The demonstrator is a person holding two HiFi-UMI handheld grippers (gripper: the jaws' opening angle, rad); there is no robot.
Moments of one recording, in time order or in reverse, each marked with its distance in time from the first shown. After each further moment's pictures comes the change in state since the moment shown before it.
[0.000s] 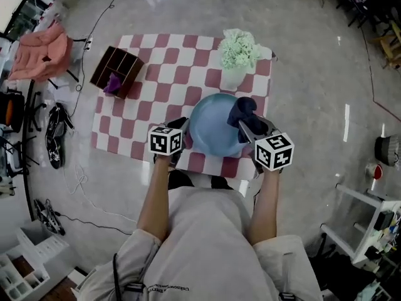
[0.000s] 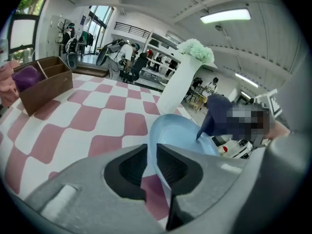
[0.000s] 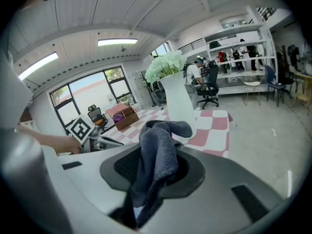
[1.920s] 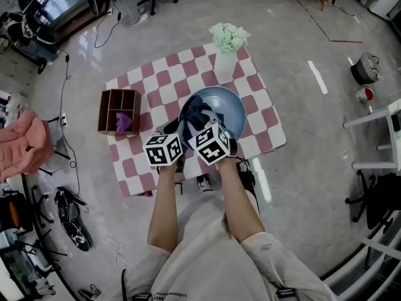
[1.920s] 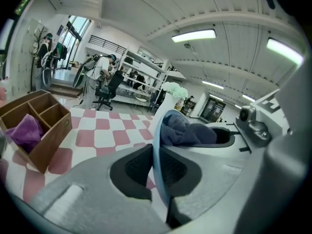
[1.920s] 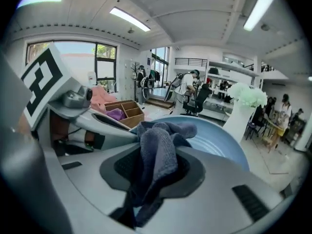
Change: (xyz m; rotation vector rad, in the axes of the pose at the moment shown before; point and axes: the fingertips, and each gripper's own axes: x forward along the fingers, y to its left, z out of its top) left arm -0.103 0.049 0.072 0.212 -0.159 -0.296; right arm 0.153 0.203 0.044 -0.220 0.017 -0.428
